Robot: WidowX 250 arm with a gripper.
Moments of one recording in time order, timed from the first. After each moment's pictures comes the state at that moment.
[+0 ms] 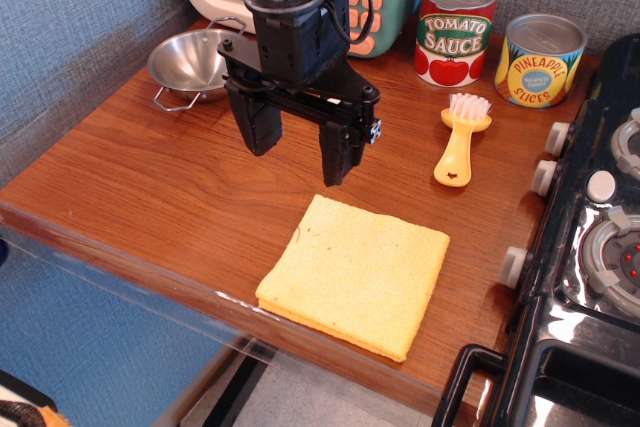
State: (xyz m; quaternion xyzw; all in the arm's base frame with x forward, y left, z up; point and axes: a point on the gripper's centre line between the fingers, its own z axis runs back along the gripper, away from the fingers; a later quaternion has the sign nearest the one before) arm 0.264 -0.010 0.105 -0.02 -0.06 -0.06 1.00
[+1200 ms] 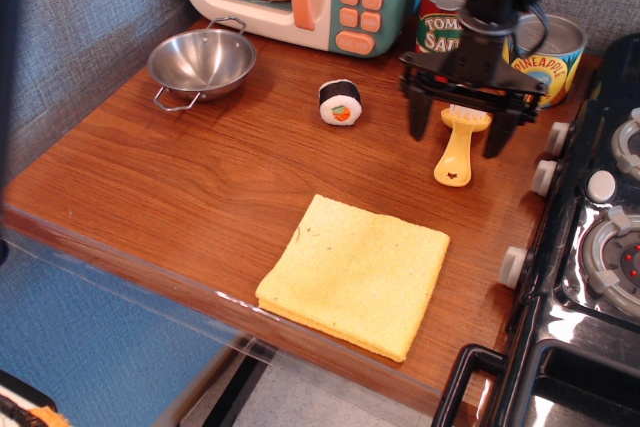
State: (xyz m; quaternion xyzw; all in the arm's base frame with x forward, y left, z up) arm 0.406 -0.074 0.030 0.04 -0.04 0.07 1.00
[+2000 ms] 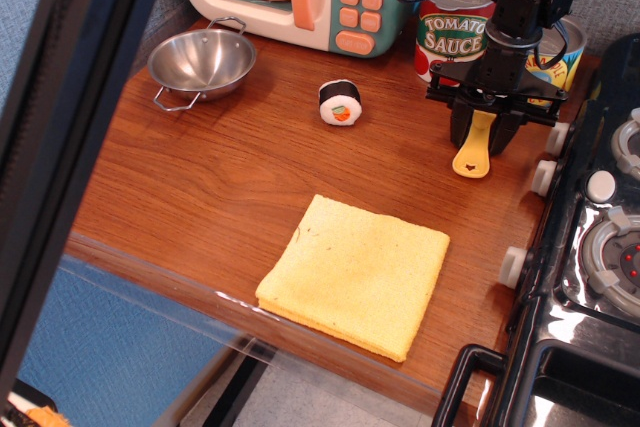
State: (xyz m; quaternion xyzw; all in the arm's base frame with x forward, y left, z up) arm 0.429 -0.080 0.010 0.05 -0.04 0.08 0.99
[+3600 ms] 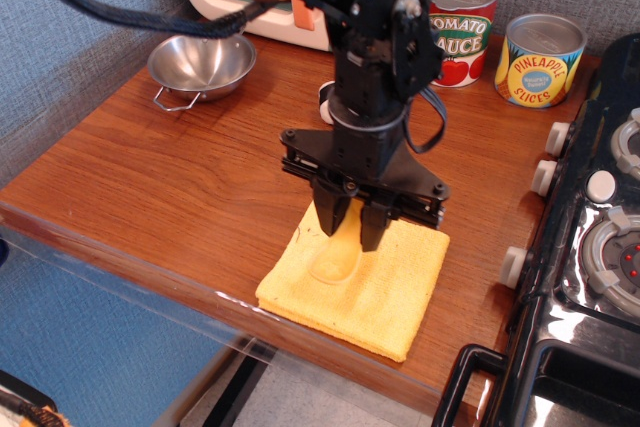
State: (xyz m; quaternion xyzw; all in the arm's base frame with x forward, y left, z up) arm 0.268 -0.051 0.054 0.03 -0.08 0.00 1.00
